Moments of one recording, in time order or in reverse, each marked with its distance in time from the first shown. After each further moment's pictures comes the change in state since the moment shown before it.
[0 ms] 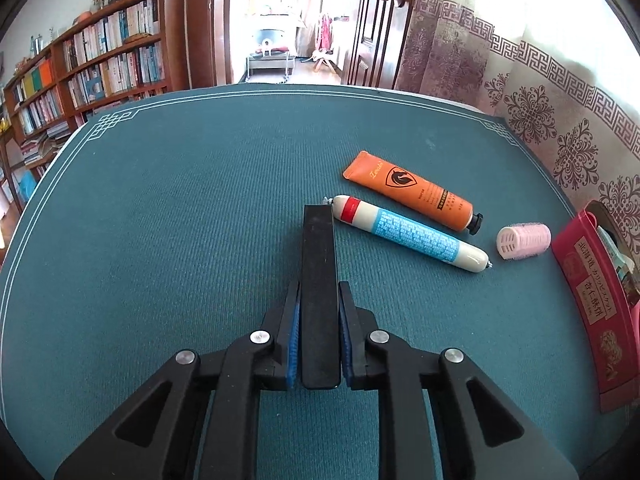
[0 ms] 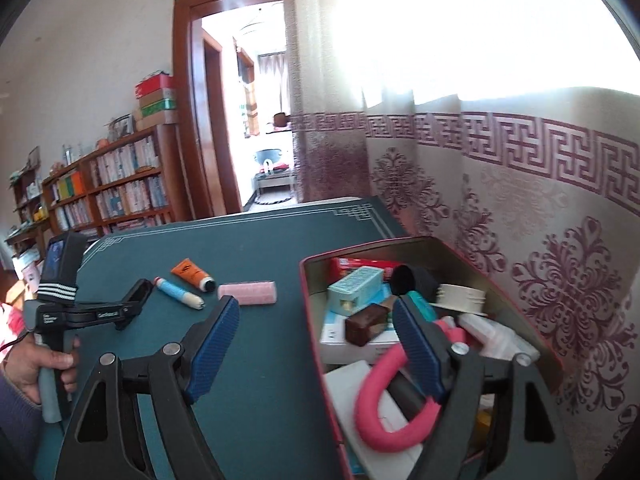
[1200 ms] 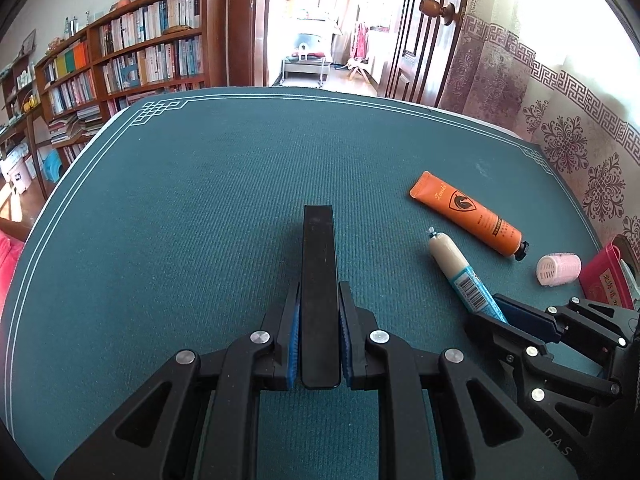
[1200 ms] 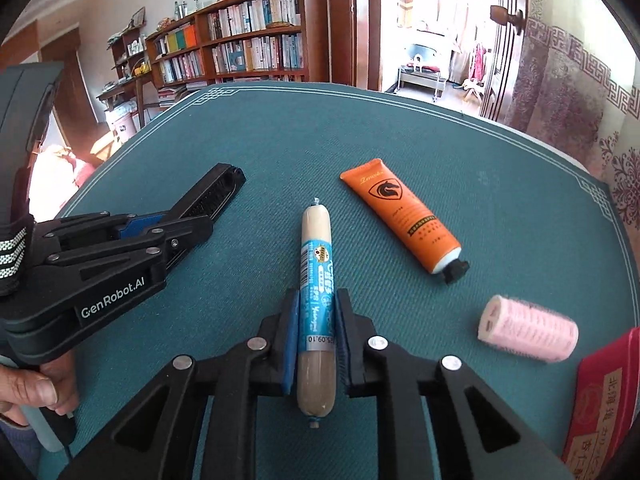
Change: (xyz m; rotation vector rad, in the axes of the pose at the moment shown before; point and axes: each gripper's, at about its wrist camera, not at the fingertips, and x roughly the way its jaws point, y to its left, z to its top) left arm -0.004 0.033 0.000 -0.085 -0.026 0.076; right arm 0.172 0.124 -0.013 -0.246 0.399 0.332
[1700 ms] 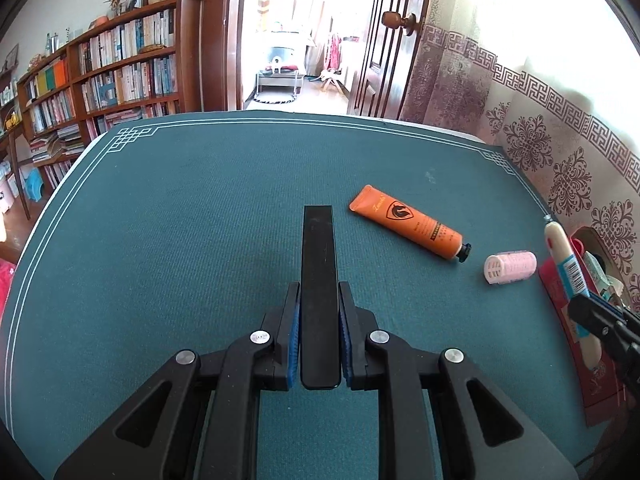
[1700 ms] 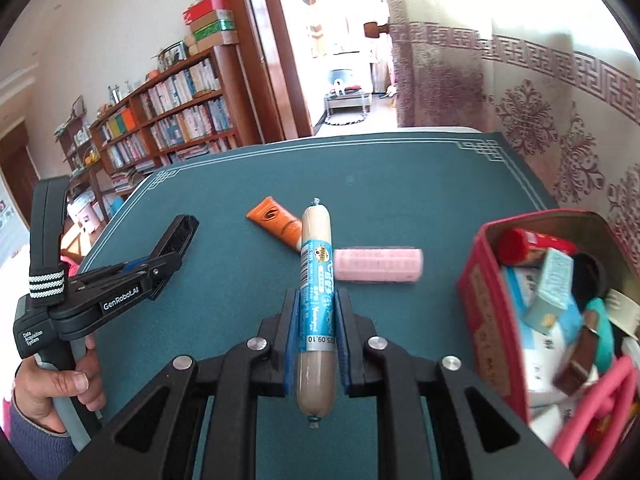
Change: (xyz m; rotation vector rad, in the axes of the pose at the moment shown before) left arm -0.028 -0.028 0.002 0.056 -0.048 -0.087; right arm -0.106 -0.053 -0.031 0.304 -0.184 -0.157
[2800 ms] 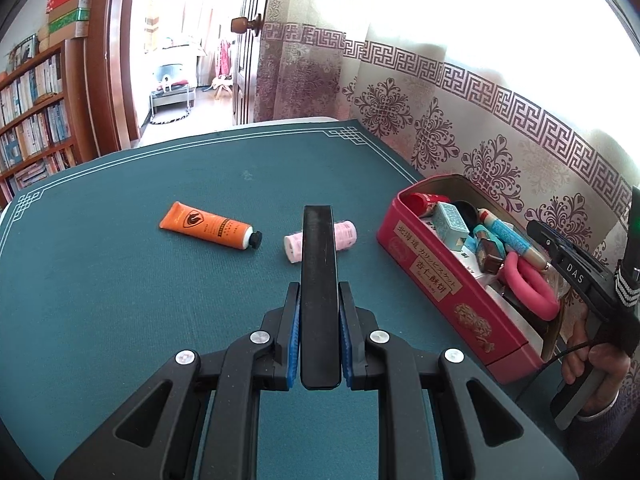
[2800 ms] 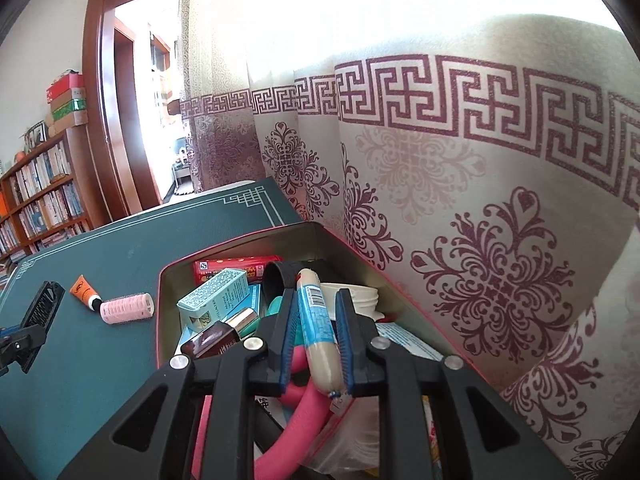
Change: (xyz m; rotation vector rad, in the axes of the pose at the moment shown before) left arm -0.043 -0.122 -0.010 0.244 0.017 -0.303; right arm -0.091 -0.118 -0.036 0.180 -0.242 -0.499
